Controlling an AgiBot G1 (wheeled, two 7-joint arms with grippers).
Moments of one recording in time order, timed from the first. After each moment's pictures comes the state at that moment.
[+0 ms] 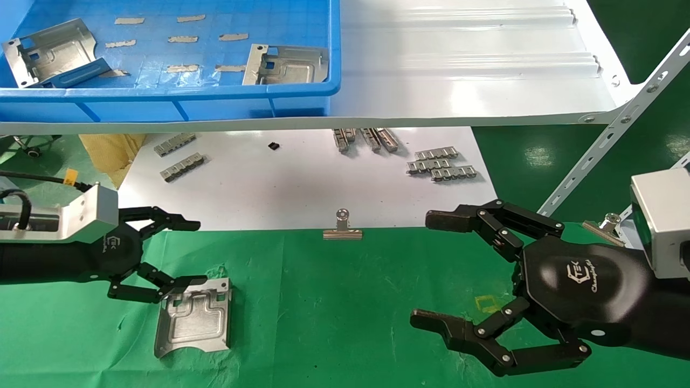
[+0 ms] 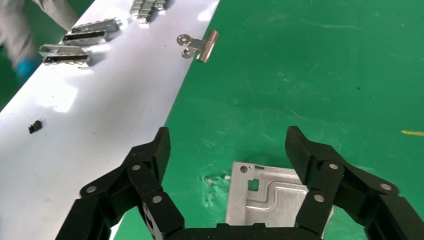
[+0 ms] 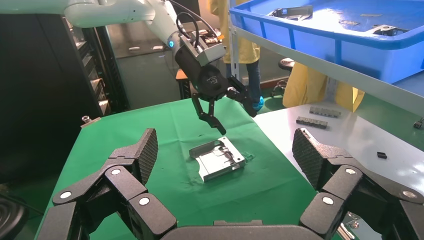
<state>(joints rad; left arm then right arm) -1.71 0.81 0.90 -0.24 1.06 1.60 0.40 1.07 -0.56 -0.38 1.22 -0.63 -1.42 0.12</state>
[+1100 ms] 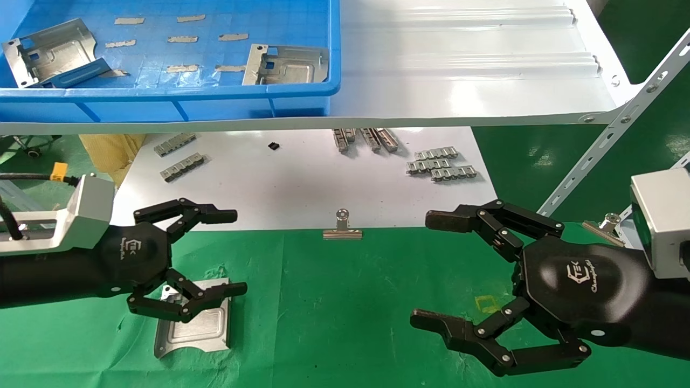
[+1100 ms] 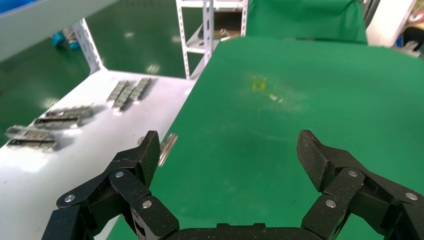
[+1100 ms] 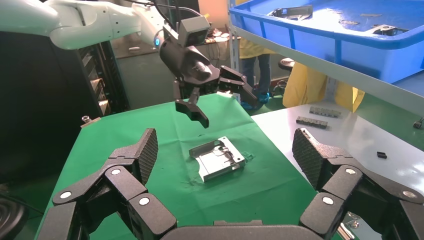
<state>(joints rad) -1.40 0.71 0.59 -0.76 0.90 1.55 0.11 1.07 -0.56 -0.38 1.22 -0.63 -1.42 0.12</state>
